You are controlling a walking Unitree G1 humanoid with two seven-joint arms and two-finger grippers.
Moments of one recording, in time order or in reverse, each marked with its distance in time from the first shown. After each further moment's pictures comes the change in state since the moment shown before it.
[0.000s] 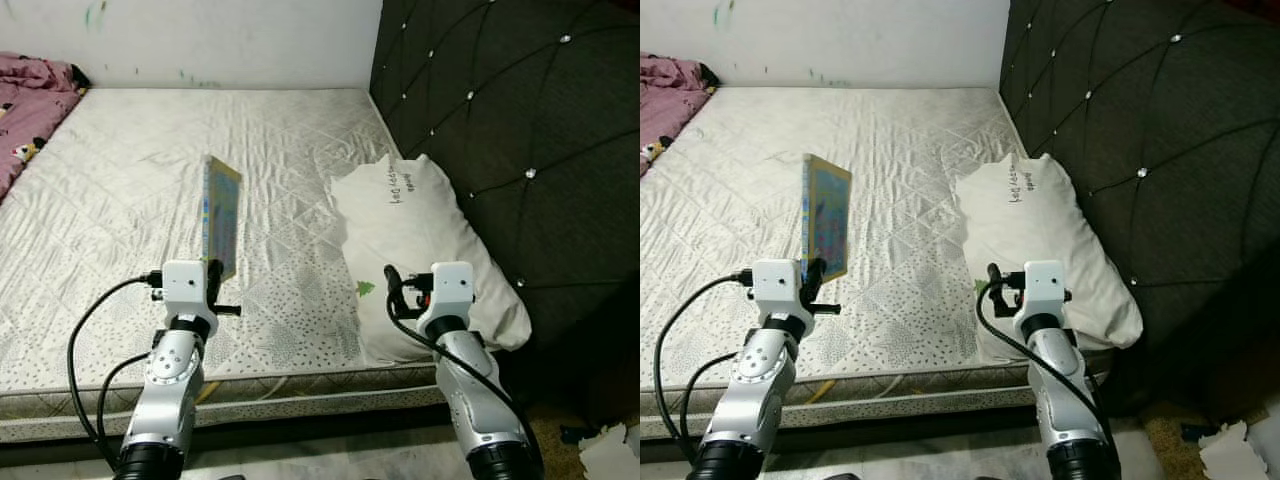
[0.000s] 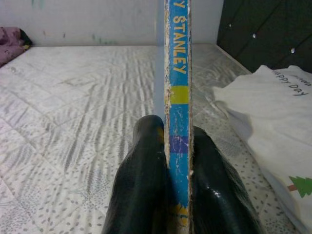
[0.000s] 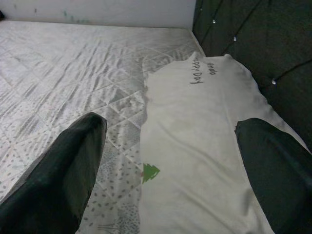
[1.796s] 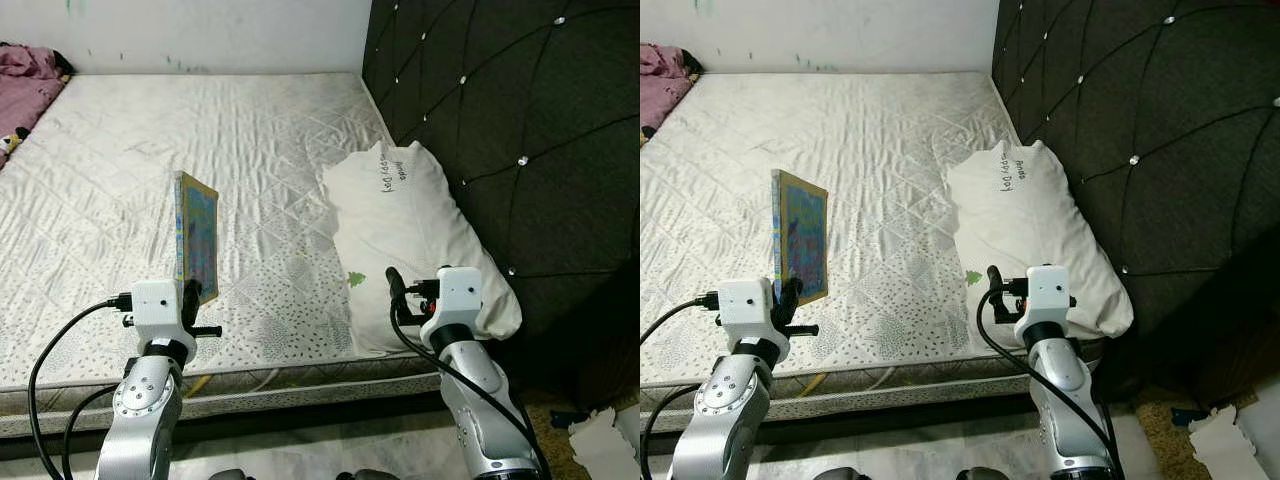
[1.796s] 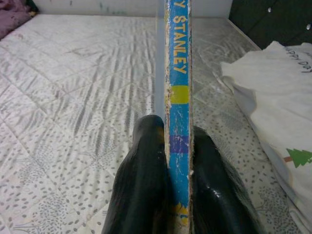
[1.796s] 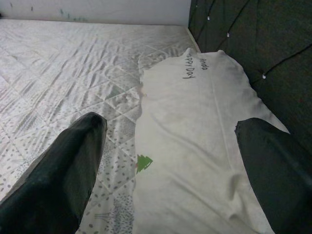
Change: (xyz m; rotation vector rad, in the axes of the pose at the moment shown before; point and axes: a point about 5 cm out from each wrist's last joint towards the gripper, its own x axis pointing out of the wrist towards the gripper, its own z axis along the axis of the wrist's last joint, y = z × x) left arm -0.037 0.015 0.005 -0.030 0.074 0.057; right arm -0.020 0.004 0.011 0.001 -0.028 0.005
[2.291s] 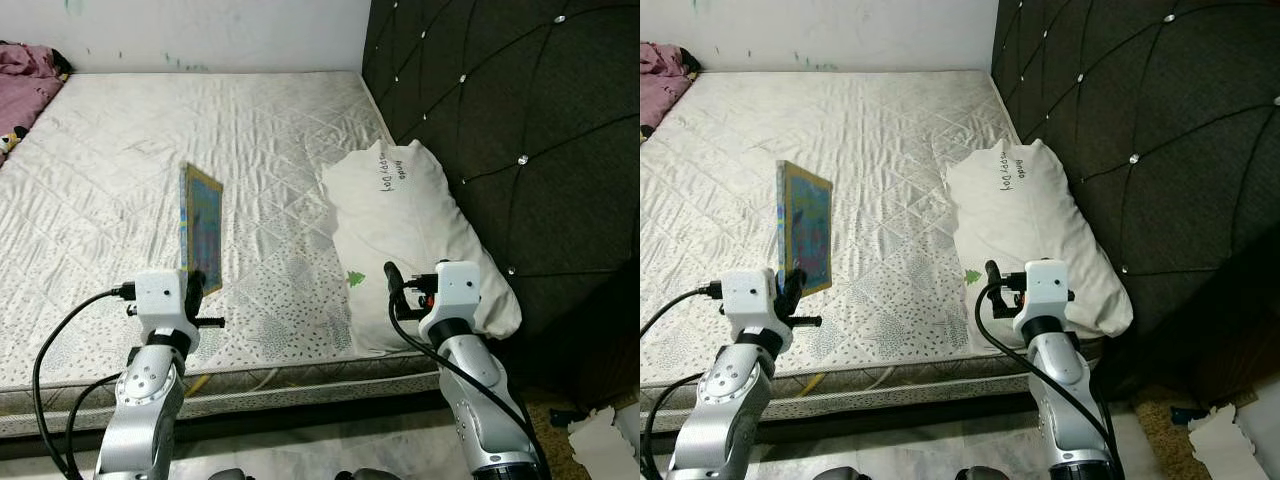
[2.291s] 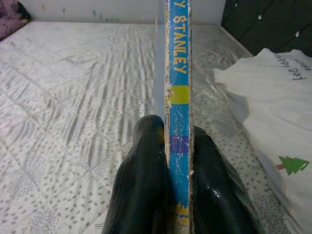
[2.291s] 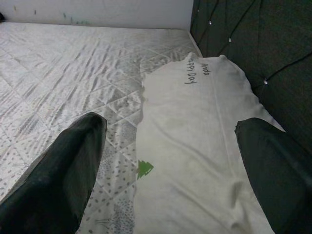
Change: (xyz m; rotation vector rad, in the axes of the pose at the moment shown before) left arm 0.008 -0.004 0.010 0.001 -0.027 -0.030; right arm 0.004 0.002 0.005 -0.004 -0.016 0.014
